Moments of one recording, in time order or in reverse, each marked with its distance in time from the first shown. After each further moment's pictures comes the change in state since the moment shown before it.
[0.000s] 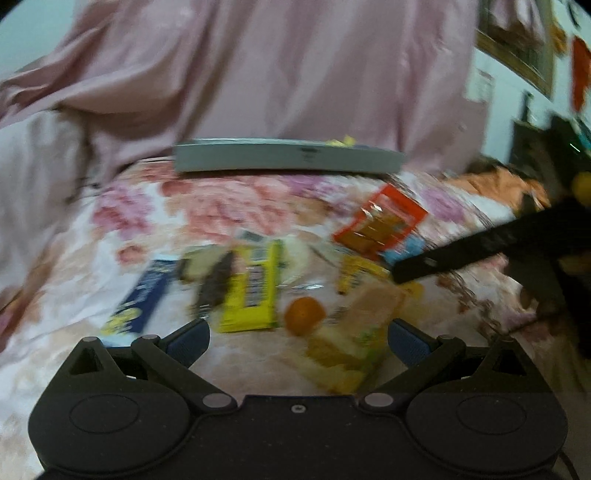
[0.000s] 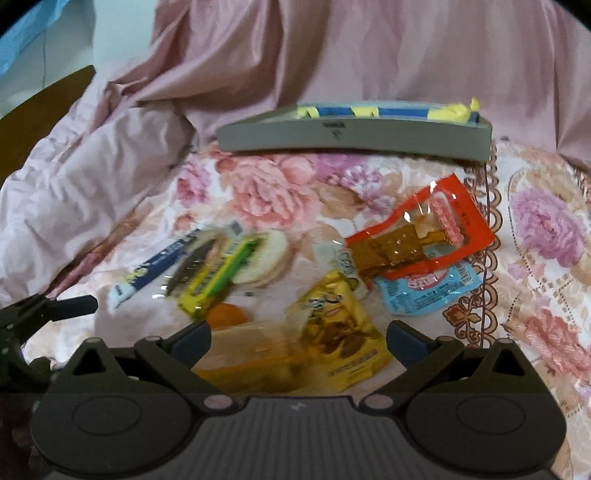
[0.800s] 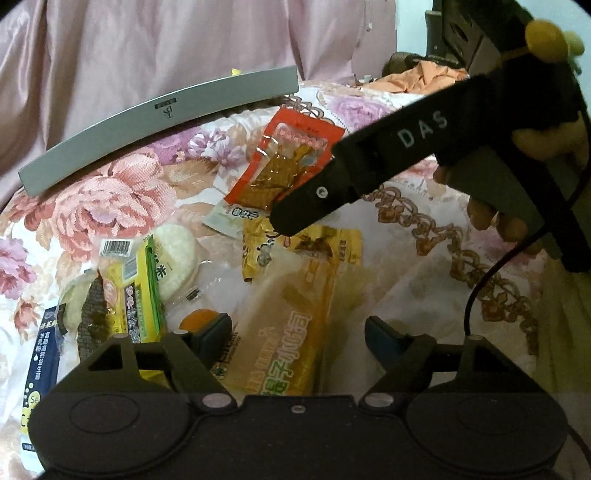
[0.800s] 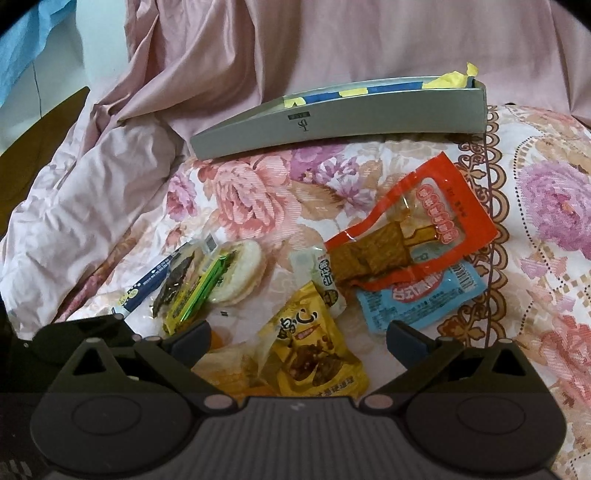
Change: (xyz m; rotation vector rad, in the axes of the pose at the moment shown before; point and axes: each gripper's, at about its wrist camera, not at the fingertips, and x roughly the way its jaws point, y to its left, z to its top) left arm 0.083 -0.052 0.016 0.292 0.228 -0.148; right arm 0.019 -0.037 0.014 0.054 0.000 0.090
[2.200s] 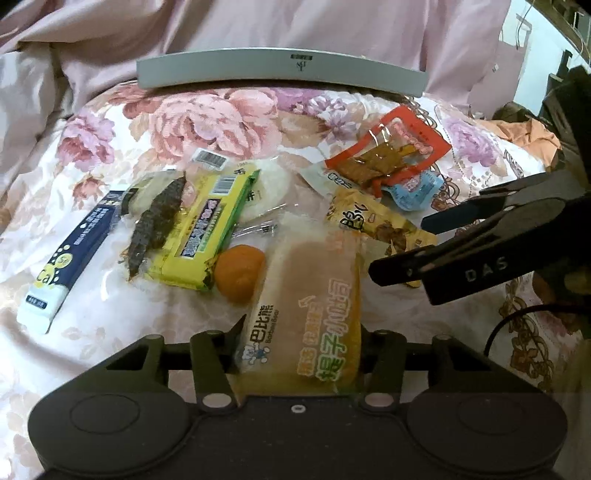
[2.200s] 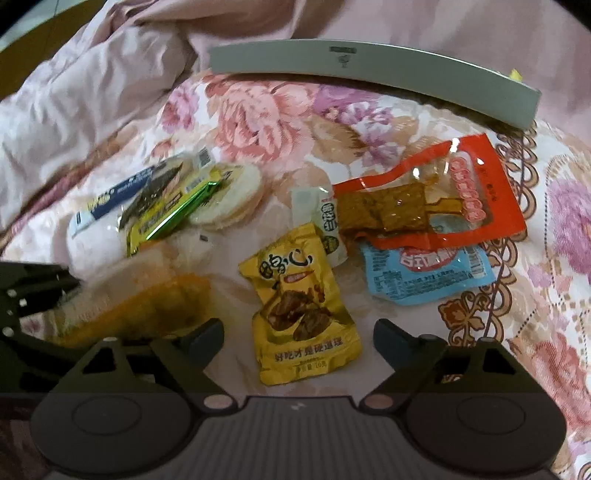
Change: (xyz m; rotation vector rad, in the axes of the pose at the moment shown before) left arm -0.011 0.015 -0.027 -0.414 0.013 0.171; right arm 0.029 0.025 -0.019 -0.253 0.168 -0.156
